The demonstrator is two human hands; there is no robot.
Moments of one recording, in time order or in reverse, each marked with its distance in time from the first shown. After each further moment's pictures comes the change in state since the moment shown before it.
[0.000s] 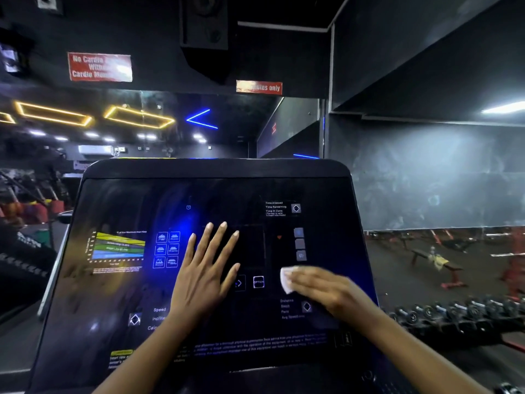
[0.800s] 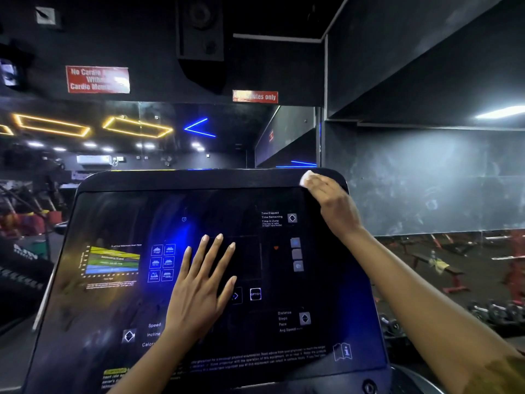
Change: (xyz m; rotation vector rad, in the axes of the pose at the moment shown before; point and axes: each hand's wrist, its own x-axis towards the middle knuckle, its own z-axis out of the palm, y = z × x) left_hand -0.002 0.001 -0.001 -0.005 0.001 -0.001; right_hand 0.103 0.108 -0.027 -0.363 0.273 0.275
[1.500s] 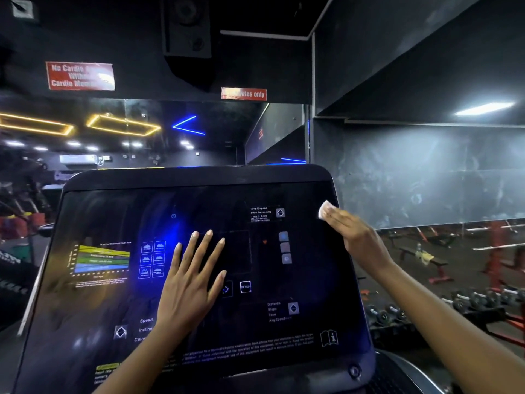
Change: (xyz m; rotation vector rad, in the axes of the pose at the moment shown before) left_hand 0.000 -0.001 0.001 0.005 -0.006 -0.006; right_hand -0.090 0.021 -0.038 0.001 -0.219 0.104
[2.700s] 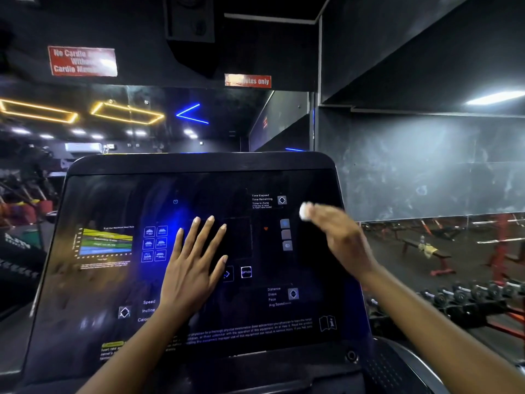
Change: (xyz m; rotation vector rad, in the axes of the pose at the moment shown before) left_hand 0.000 0.003 -0.003 0.001 -0.008 -0.012; right_hand -0.002 -0.046 0.001 0.206 0.156 -0.070
